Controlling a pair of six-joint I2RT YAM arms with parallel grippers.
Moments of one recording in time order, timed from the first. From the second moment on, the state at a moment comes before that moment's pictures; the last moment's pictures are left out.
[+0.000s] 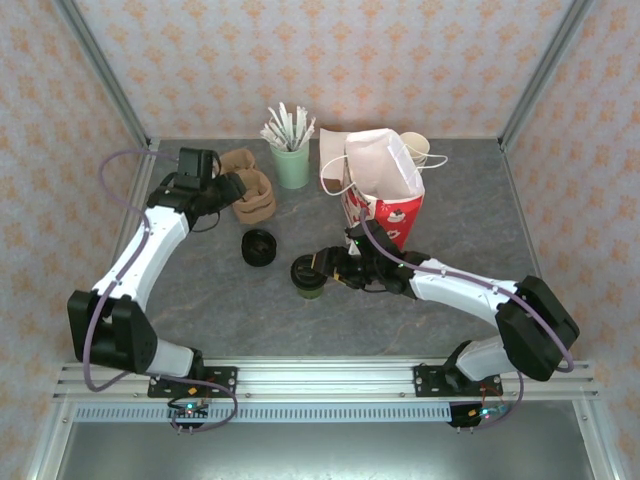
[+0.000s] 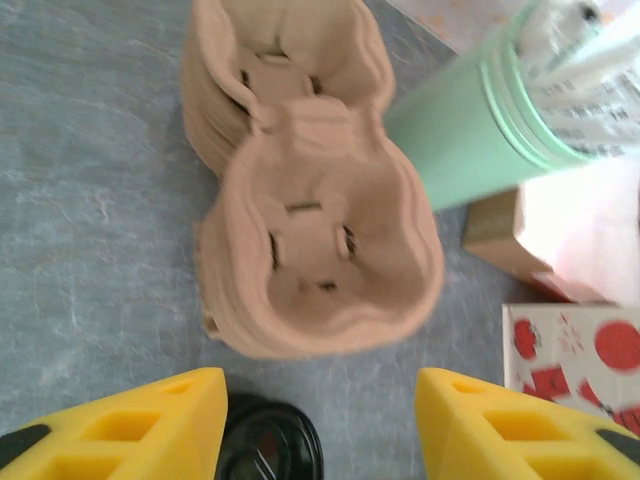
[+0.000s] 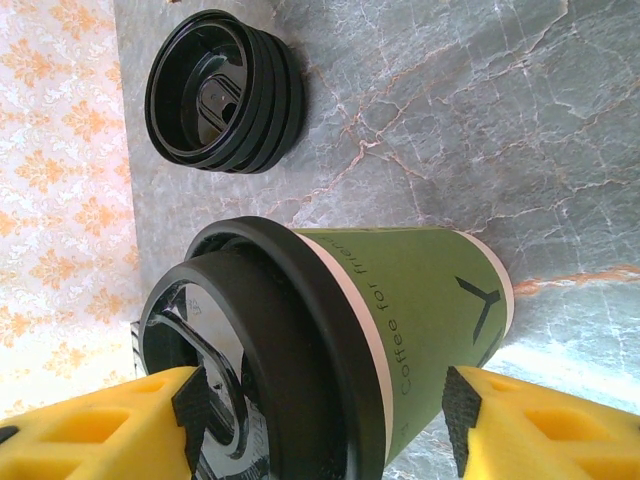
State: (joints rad) left arm -0.08 1.44 1.25 -0.61 0.03 -0.67; right arm 0.77 1.39 0.77 -0.10 -0.34 1.04
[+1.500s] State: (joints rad) left arm 0.06 1.94 1.56 -0.45 0.02 -0.89; right arm 0.77 1.21 0.85 -0.37 -0.24 0.96
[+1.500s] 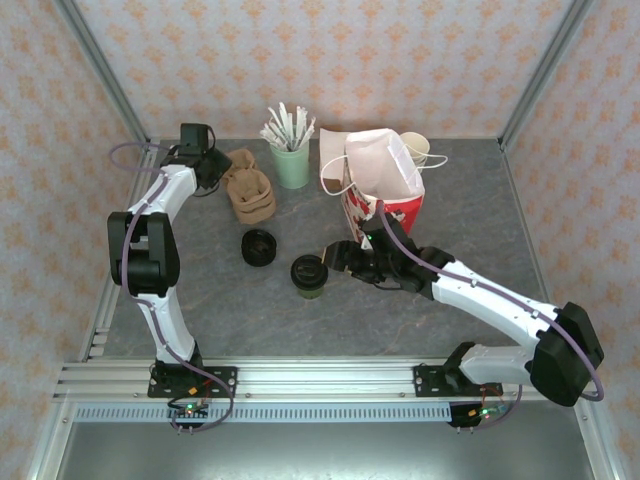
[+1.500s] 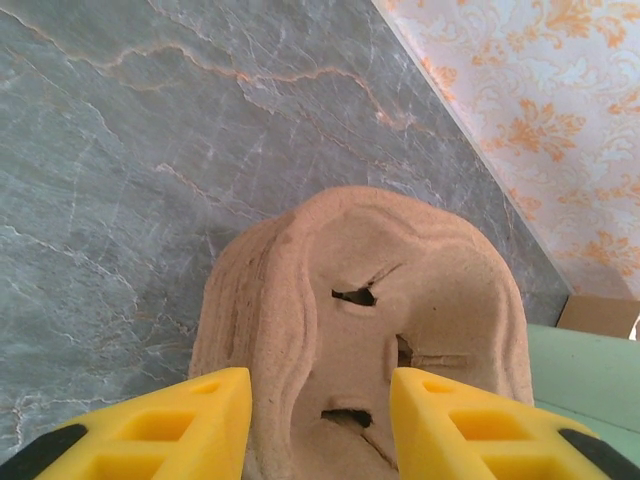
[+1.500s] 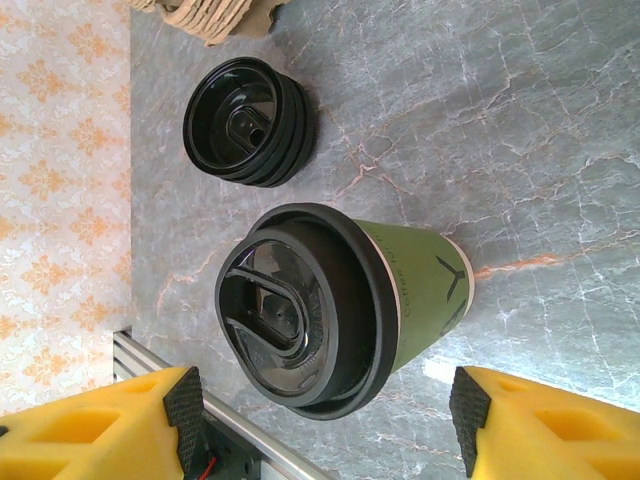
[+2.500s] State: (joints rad) left arm 0.06 1.97 1.56 -0.44 0.03 -0.91; right arm 0.77 1.22 0.87 -0.37 -0.24 0.96
